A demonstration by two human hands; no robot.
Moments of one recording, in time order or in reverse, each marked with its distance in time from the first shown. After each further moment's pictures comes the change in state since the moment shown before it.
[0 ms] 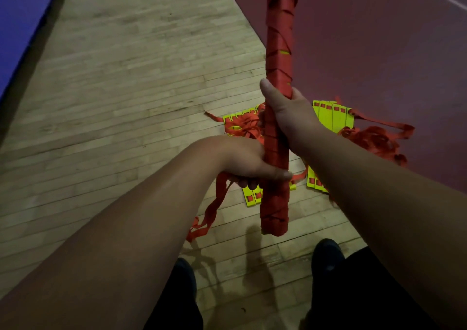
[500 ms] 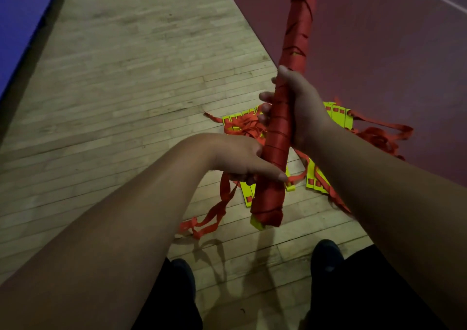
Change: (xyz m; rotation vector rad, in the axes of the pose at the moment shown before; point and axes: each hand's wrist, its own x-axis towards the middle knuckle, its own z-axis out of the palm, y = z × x) left_hand 0.000 -0.014 -0.005 -0.252 -0.059 0.117; right_hand -0.006 -0.022 -0.010 0.342 -0.171 0.124
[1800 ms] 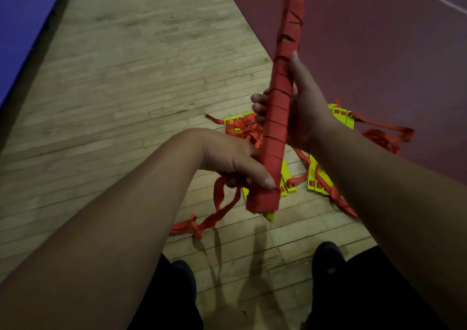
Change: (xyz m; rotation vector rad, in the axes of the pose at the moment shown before) left_hand -0.015 -0.004 -0.009 -0.146 -0.184 0.029; right_hand -0.012 -0.014 0.011 -0.008 -0.082 0.092
